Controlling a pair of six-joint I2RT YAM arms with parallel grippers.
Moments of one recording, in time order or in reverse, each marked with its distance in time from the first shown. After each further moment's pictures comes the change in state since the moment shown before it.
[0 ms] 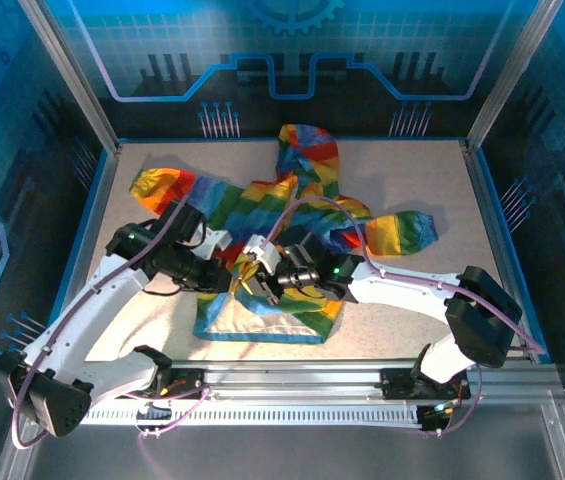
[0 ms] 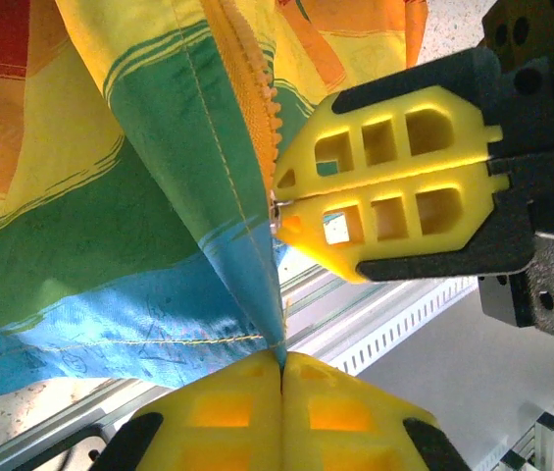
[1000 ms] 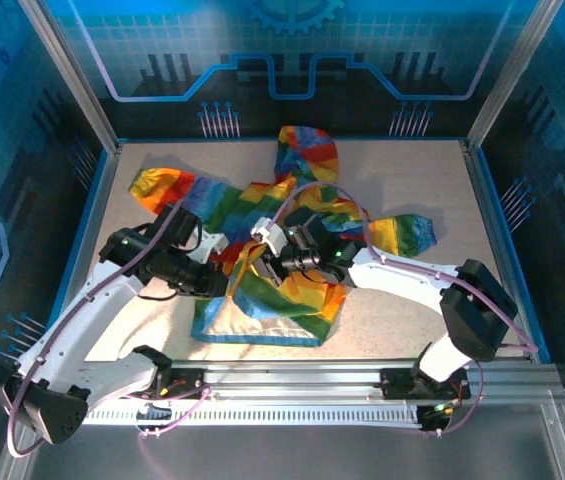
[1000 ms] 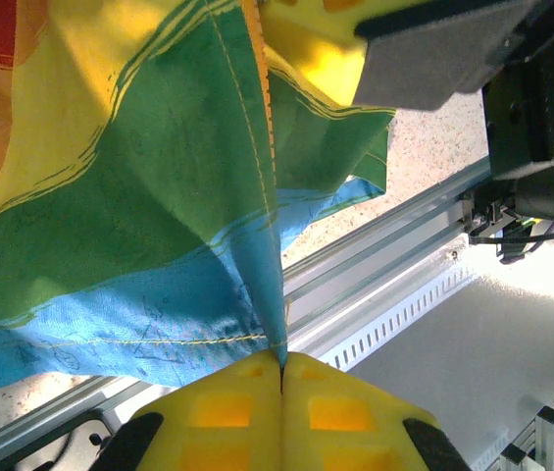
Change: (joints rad) left arm 0.000 -0.043 -0.012 -0.030 0.000 0.000; right arm -0.099 0.045 0.074 -0.074 -0.004 -0.019
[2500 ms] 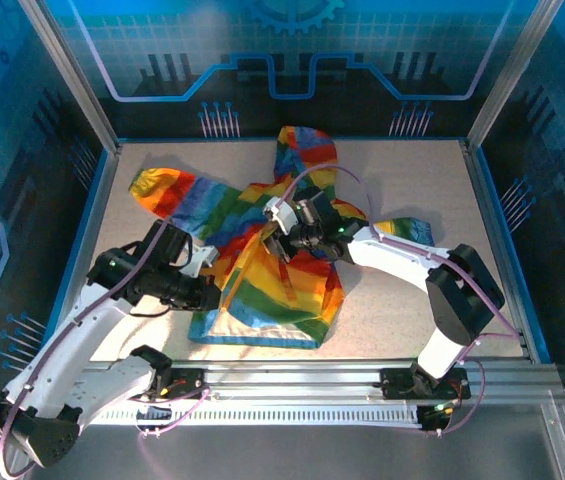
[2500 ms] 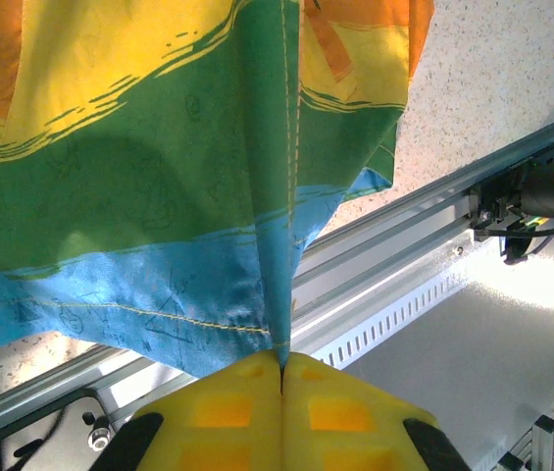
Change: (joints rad) left arm 0.000 -0.134 -0.098 -0.002 -0.007 -0.055; right arm -0.150 0.100 0.109 -0.090 -0.025 -0.071
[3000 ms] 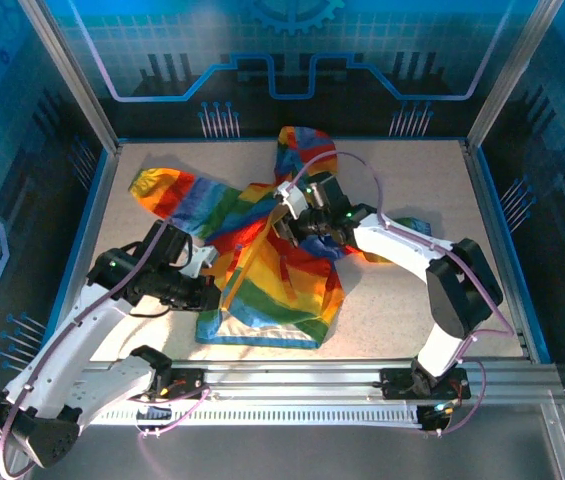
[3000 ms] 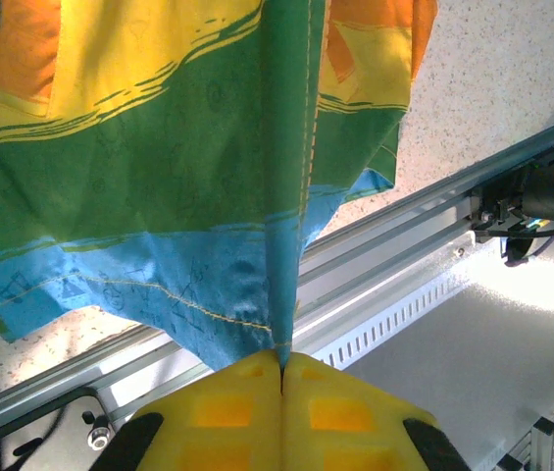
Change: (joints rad) left arm 0.000 -0.001 -0.003 0.000 -0.006 -0.006; right arm -0.096 0.038 0.077 -0.052 0.000 -0.048
